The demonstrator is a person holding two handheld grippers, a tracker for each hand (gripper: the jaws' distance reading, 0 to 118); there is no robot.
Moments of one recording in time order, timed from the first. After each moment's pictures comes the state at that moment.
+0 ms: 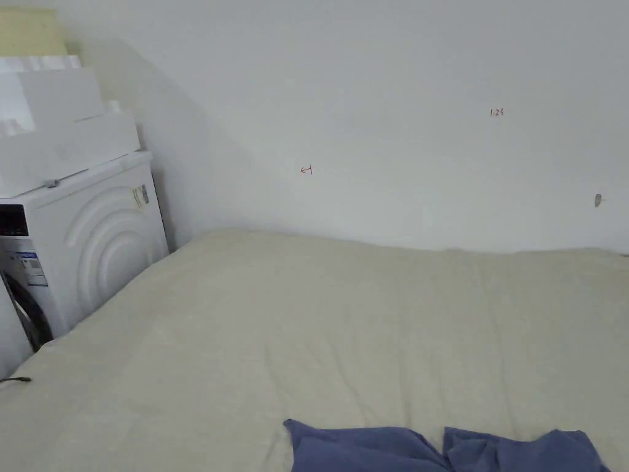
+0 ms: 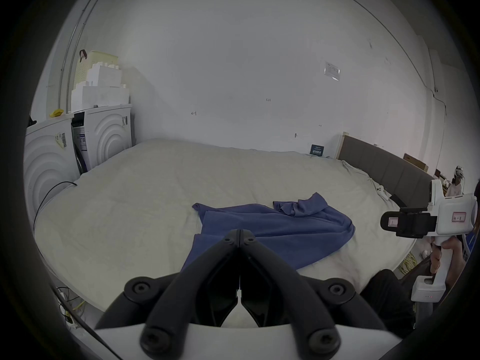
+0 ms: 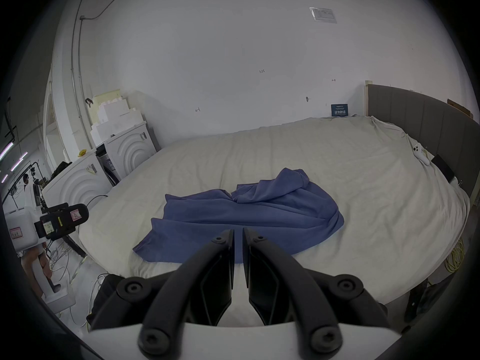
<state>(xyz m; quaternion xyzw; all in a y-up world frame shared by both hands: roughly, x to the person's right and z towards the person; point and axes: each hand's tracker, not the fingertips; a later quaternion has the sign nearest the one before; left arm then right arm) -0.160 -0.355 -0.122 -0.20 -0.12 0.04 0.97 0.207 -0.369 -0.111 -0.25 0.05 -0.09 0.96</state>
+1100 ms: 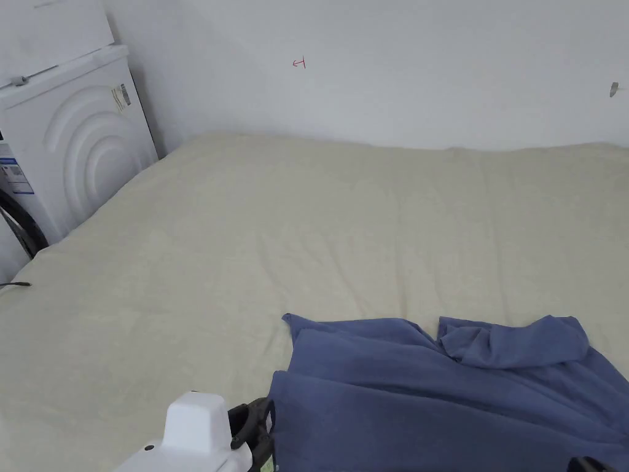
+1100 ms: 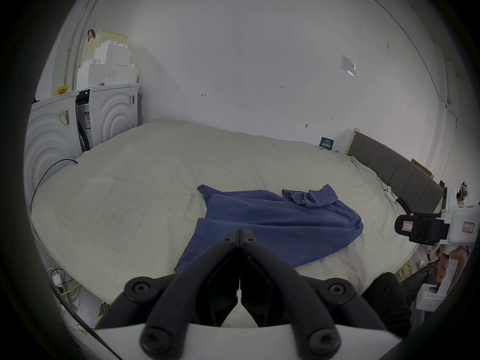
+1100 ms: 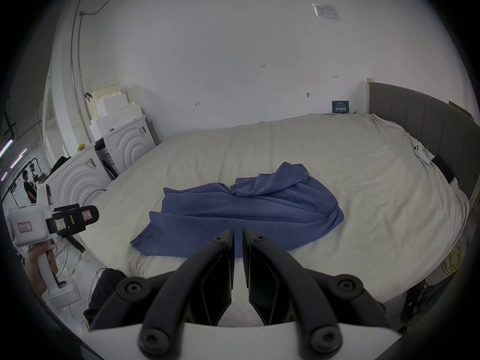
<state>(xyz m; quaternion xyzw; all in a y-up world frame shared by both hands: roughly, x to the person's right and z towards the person) -0.162 -0.377 -0.153 -0.25 -0.10 0.07 0.96 0.208 -0.375 -0.113 -0.27 0.06 -0.09 0.96</state>
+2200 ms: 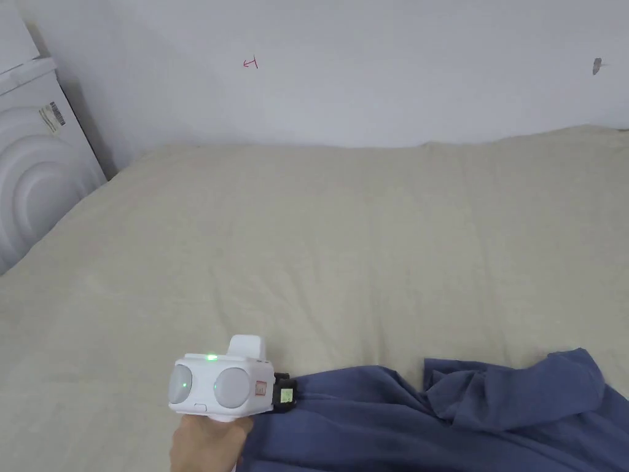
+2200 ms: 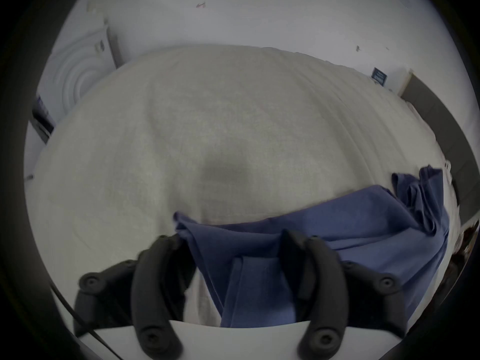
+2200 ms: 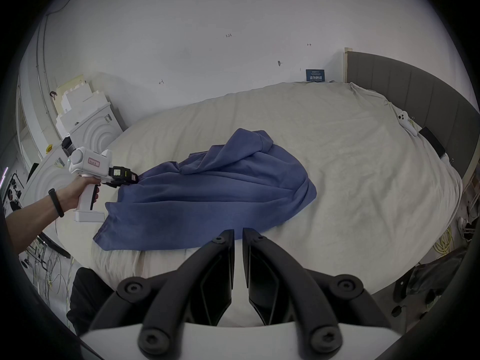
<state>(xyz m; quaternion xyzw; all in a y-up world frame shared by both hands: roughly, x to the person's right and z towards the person) -0.127 -0.495 -0.480 -0.47 -0.06 -0.04 0.88 0.262 -0.424 -0.160 -0.35 -0.01 -0.11 0.93</state>
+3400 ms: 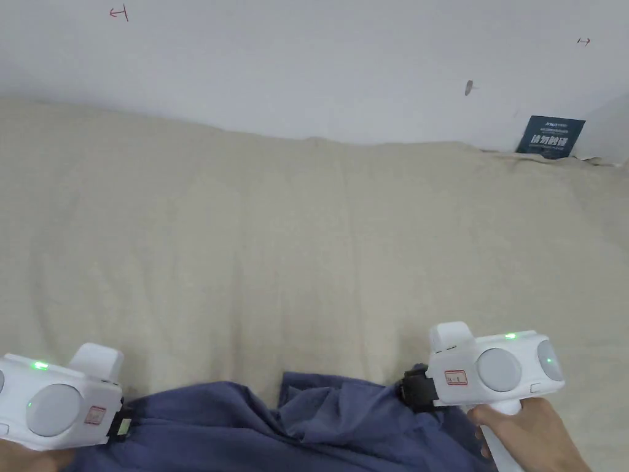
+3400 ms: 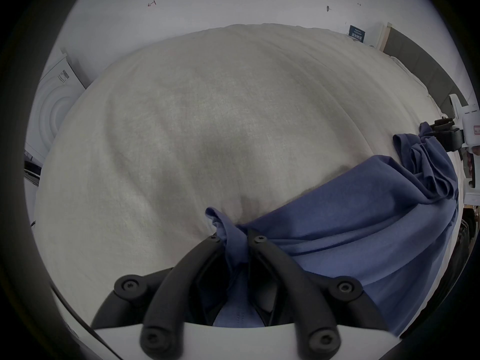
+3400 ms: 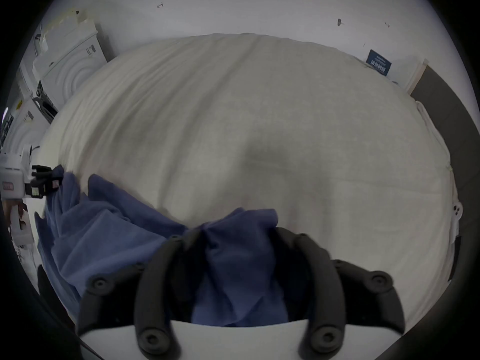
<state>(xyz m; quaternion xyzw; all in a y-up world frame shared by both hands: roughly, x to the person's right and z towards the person) -0.106 -0.501 -0.503 -0.52 -0.11 -0.10 0.84 0.330 -0.498 -0.499 -0.51 0.06 0.02 0.86</state>
